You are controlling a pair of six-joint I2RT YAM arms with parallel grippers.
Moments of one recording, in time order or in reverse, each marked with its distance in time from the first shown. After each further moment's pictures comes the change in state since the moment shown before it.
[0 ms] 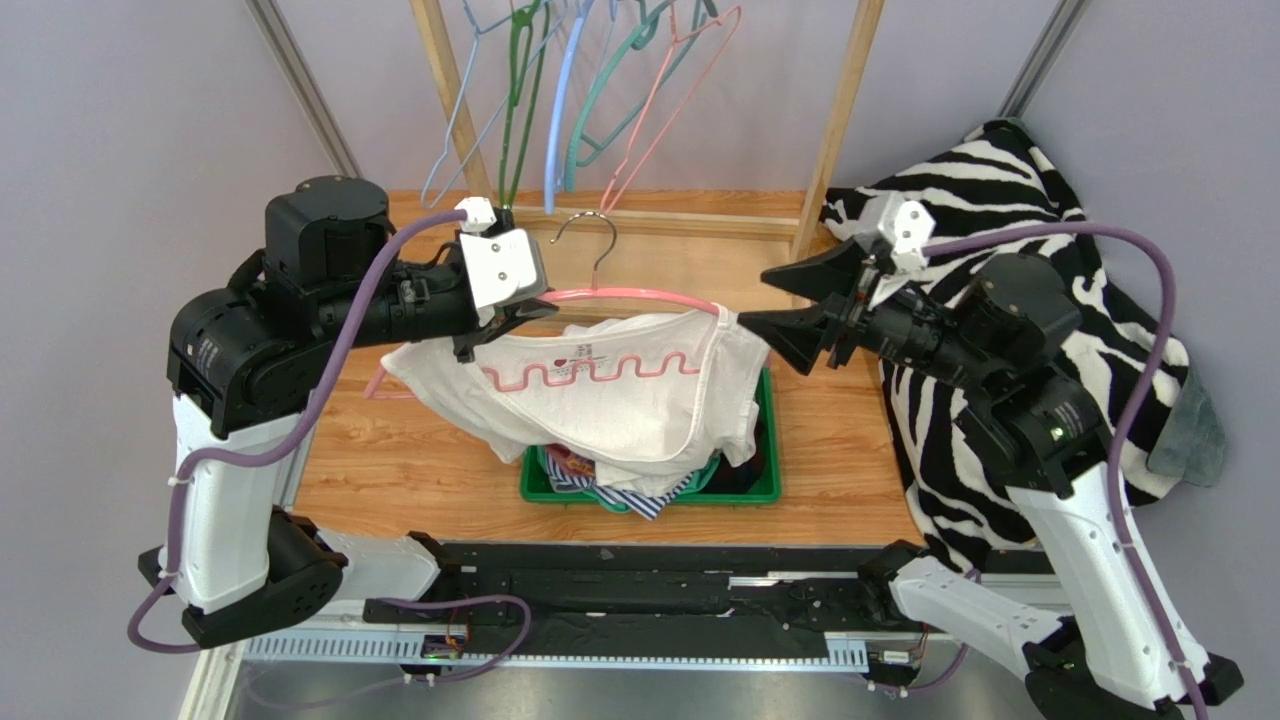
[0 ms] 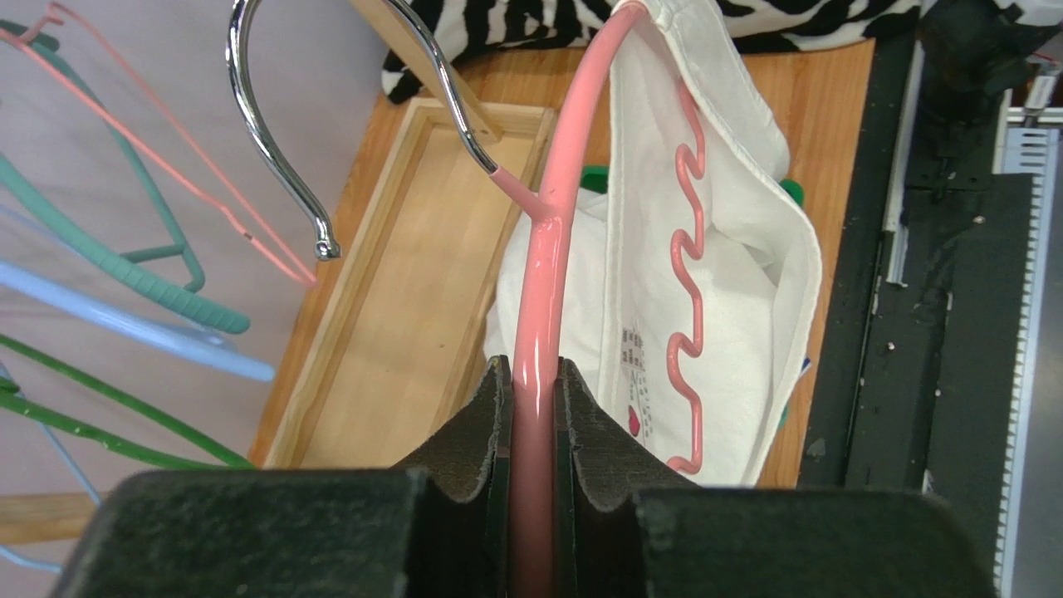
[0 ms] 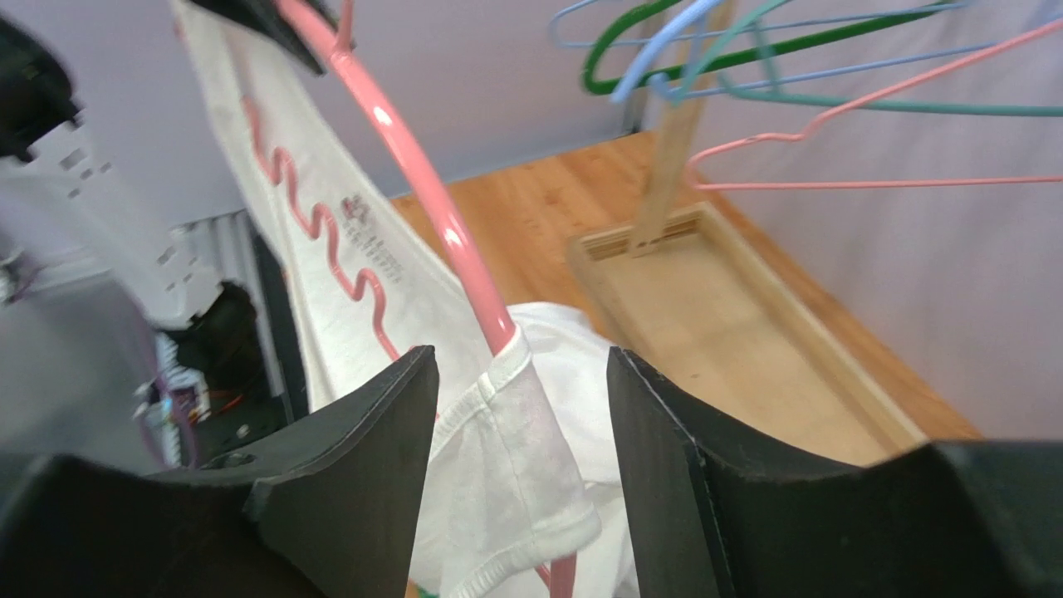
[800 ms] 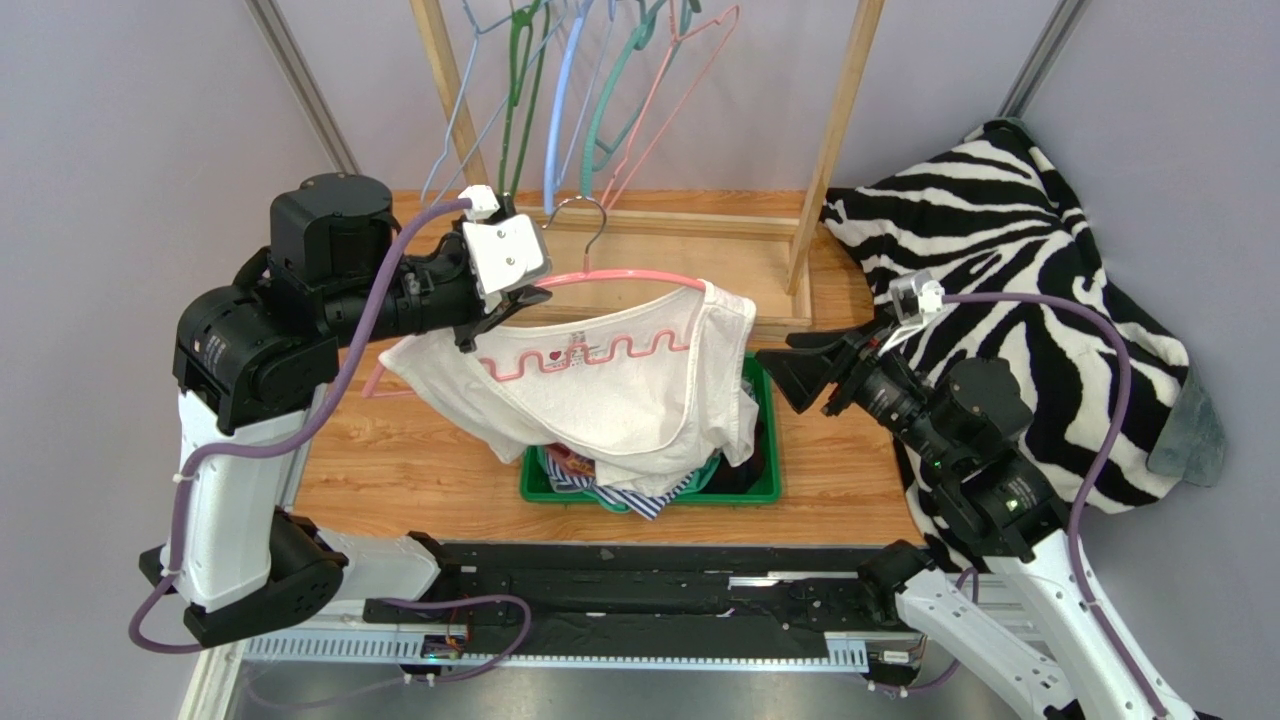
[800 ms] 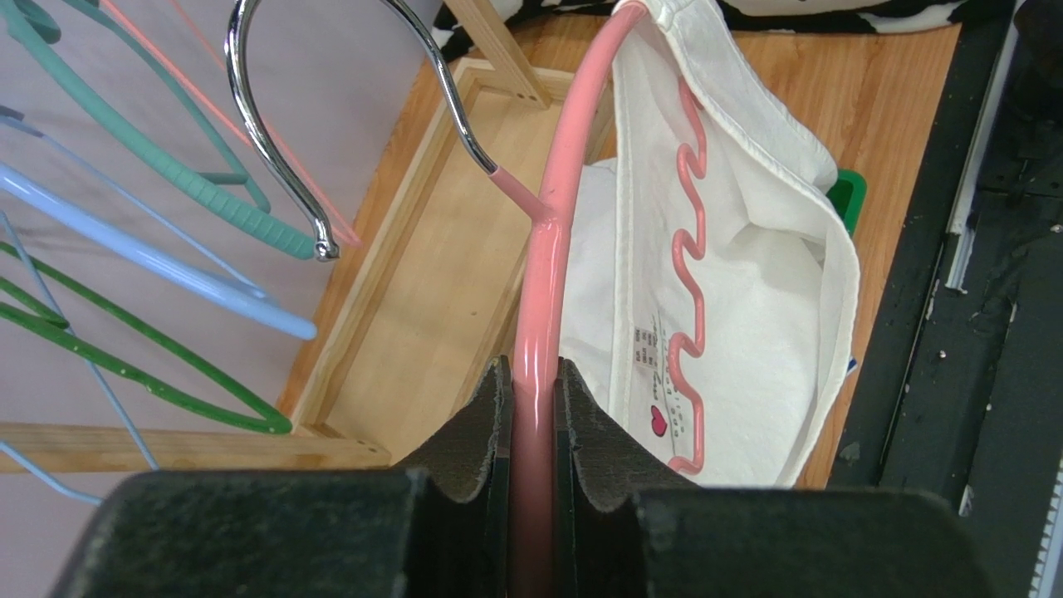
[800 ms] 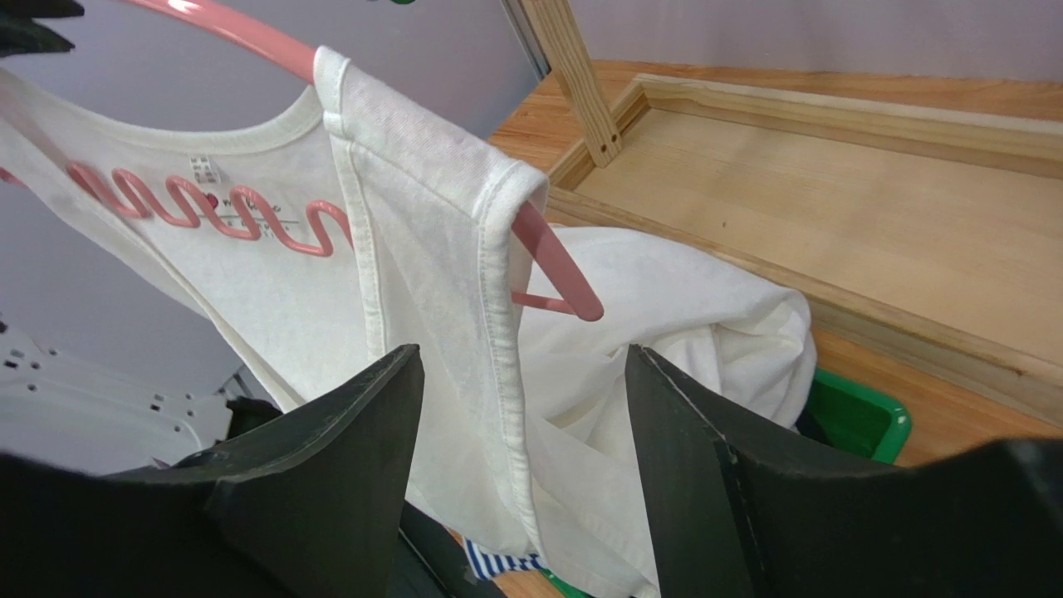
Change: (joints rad) left arm 0.008 0.002 -0.019 0.027 -0.113 -0.021; right arm 0.000 -0.348 -0.542 0.205 0.390 0.464
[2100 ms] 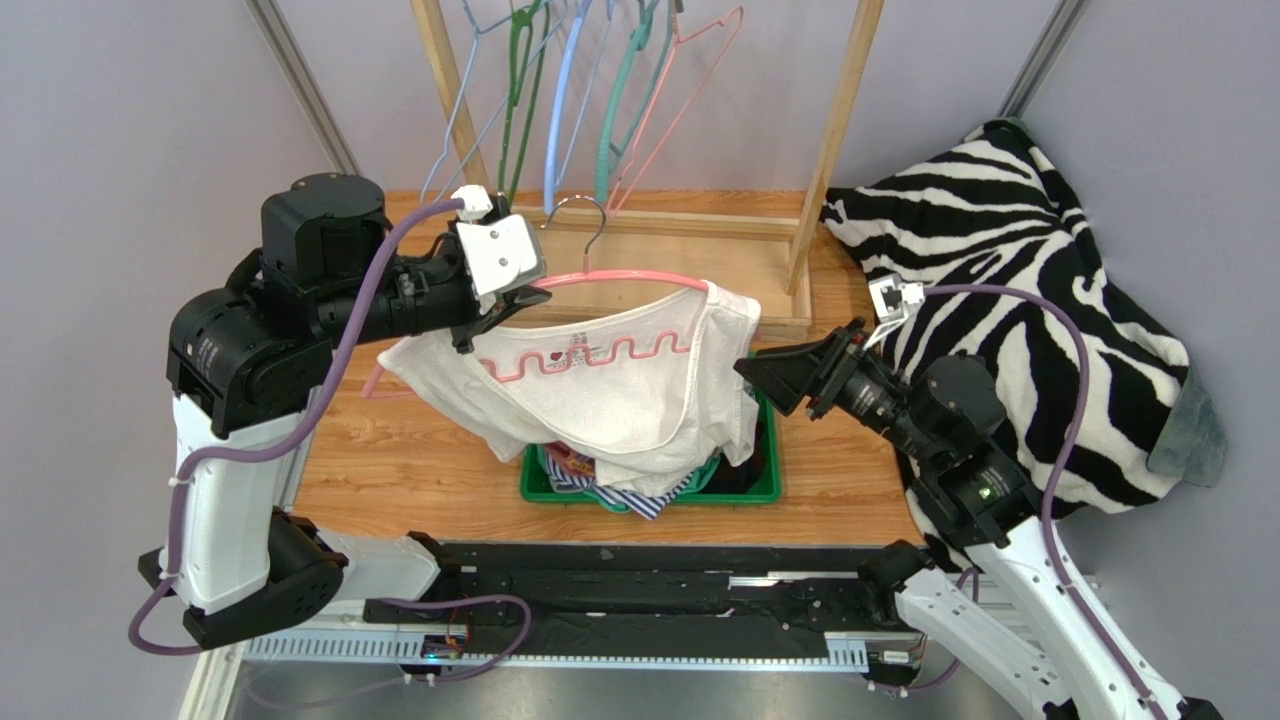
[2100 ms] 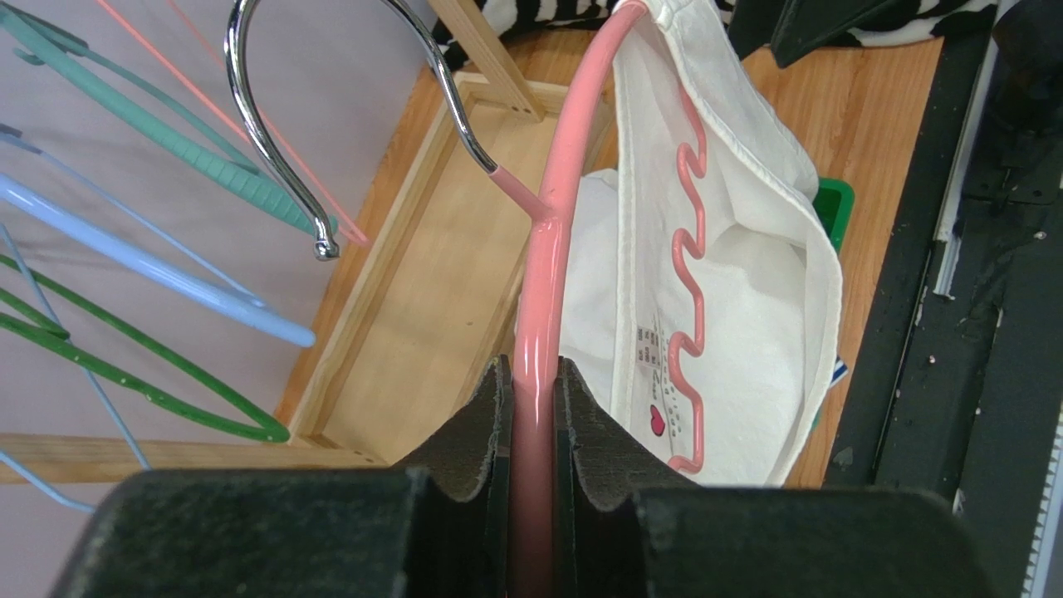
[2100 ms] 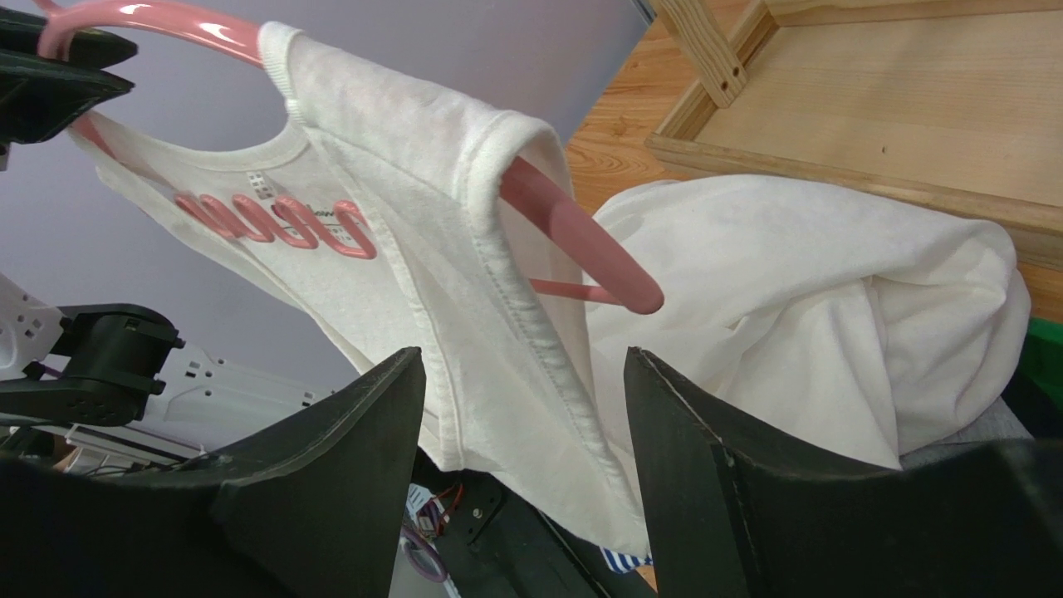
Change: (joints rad) left arm 0.006 -0.002 0.012 0.000 0.023 -0.004; right arm 0.000 0.016 -0.097 0.132 -0.110 0.292
